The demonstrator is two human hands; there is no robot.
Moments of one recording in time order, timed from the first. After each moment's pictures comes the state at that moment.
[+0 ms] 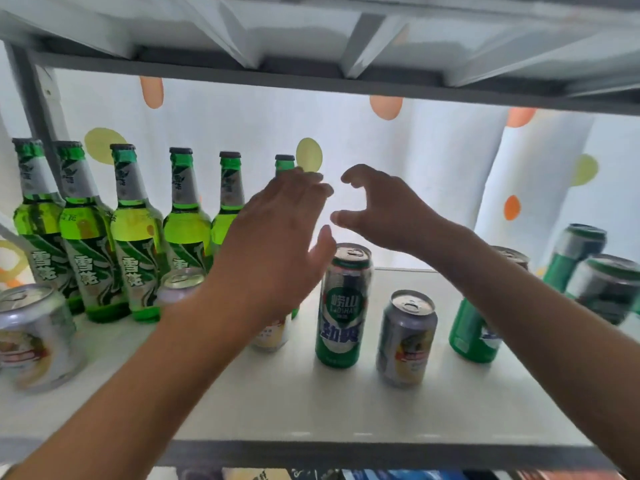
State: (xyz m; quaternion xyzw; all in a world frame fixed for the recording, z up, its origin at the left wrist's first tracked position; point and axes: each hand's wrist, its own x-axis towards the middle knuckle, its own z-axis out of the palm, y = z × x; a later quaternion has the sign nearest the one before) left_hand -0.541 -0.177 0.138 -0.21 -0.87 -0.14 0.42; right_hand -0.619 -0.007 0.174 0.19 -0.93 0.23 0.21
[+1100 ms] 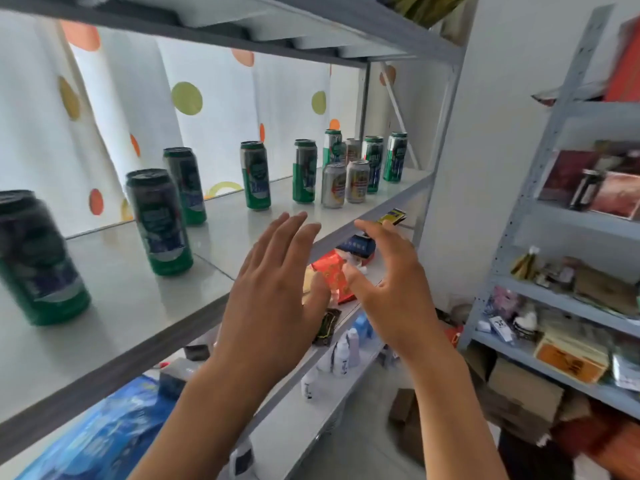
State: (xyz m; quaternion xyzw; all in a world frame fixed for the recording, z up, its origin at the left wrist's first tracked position) left_hand -0.379 0.223 0.046 -0.52 -0.75 -0.35 0.20; right_hand -0.283 0.358 0.030 -0.22 -0.83 0.29 0.42
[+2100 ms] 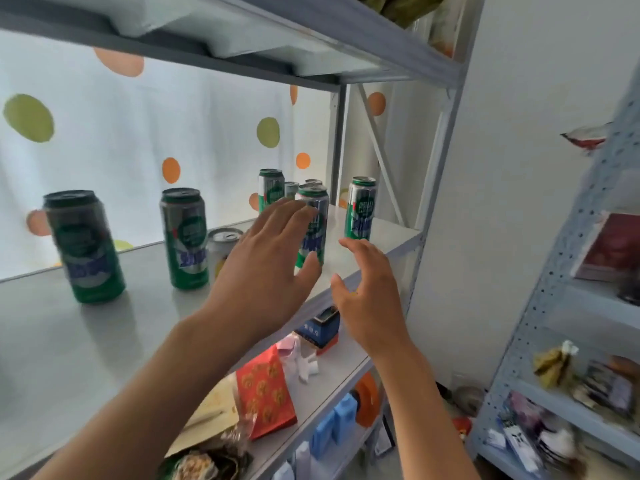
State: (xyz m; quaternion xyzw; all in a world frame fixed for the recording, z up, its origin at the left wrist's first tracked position) left_hand -0.492 0.625 0.086 -0.52 -0.76 -0.31 0.24; right_hand -0.408 0.767 0.021 -0.17 -0.83 0.26 0.46
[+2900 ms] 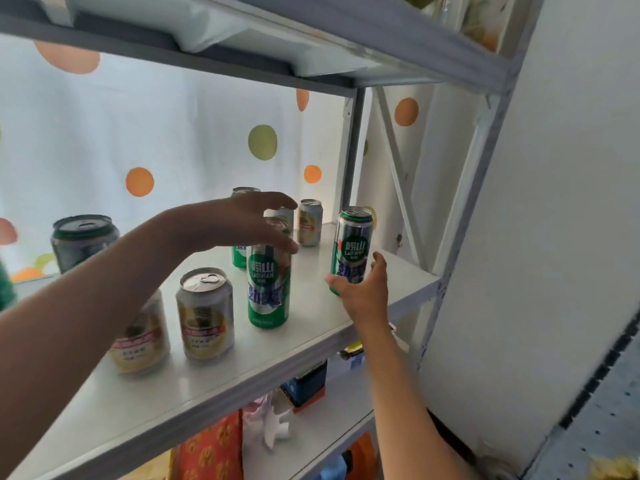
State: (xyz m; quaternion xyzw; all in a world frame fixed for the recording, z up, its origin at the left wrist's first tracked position) left_hand -0.629 0.788 0.154 -0.42 -0.84 -0.33 -0.10; right_hand -0.546 0.998 -0.004 -0.26 -0.74 0.50 0.38
